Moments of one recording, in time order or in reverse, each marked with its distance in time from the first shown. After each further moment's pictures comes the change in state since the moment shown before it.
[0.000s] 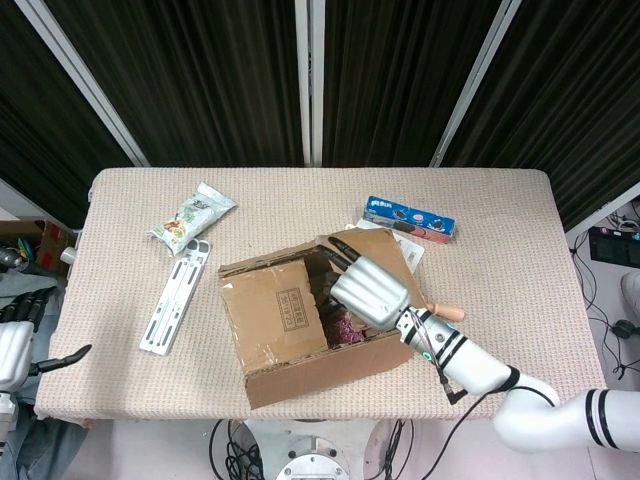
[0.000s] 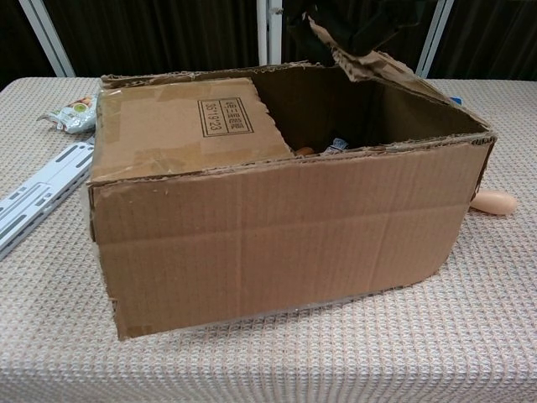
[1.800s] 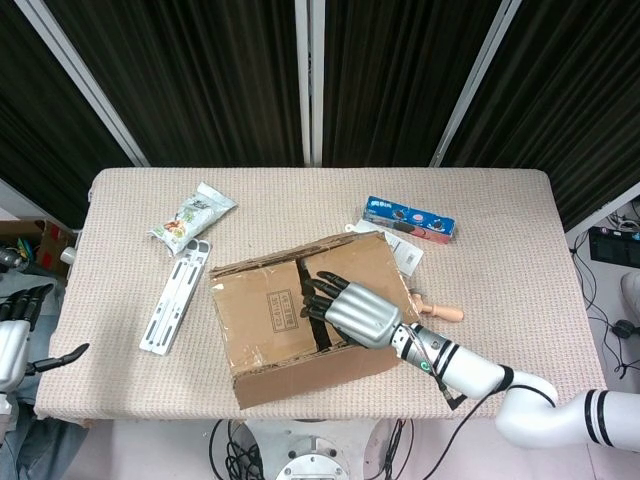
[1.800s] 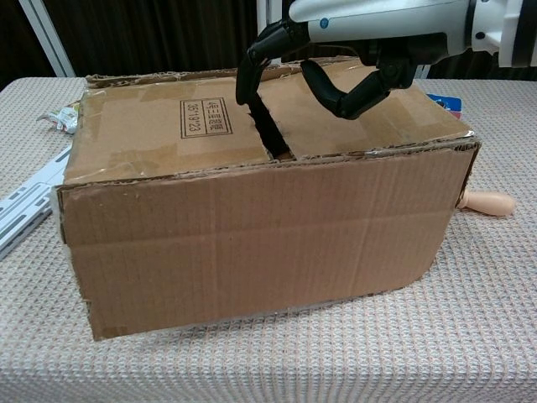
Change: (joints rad) left arm 0.006 0.022 -0.004 -0.036 -0.001 0.025 0.027; right arm -0.077 -0.068 0.040 0.087 -0.213 -0.195 0.338
